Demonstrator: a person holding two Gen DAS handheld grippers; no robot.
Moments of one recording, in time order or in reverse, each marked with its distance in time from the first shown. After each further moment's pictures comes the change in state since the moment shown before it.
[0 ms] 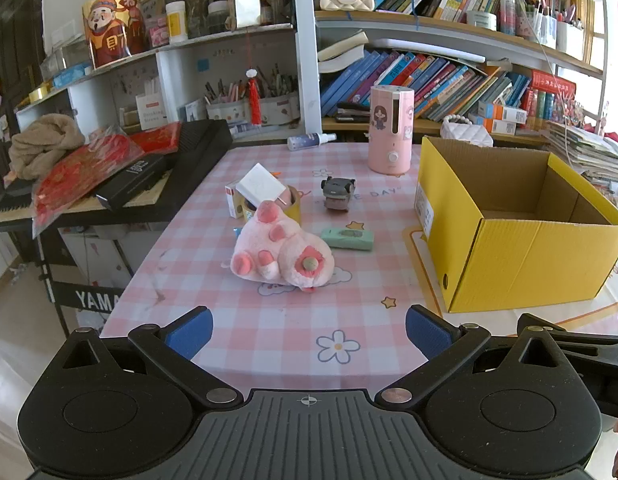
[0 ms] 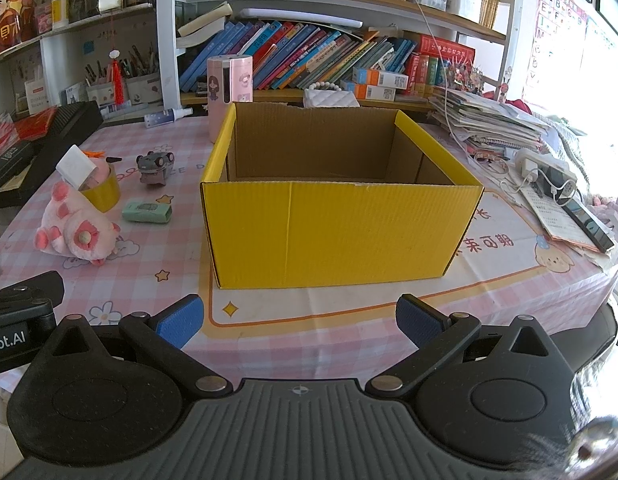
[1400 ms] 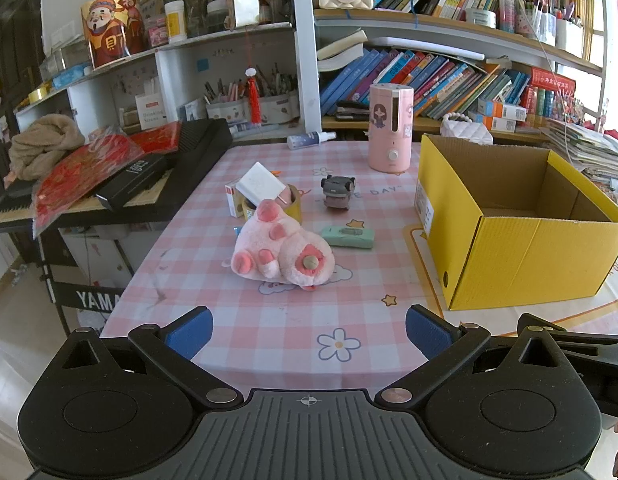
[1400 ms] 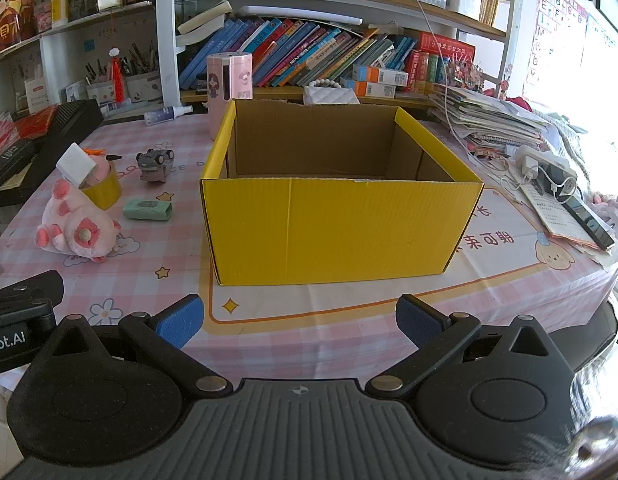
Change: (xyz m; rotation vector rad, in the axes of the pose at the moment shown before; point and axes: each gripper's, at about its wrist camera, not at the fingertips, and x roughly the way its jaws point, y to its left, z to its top) left arm 0.001 0.004 -0.003 0.002 0.003 0.004; right arm 0.000 0.000 -0.001 0.000 0.004 0.002
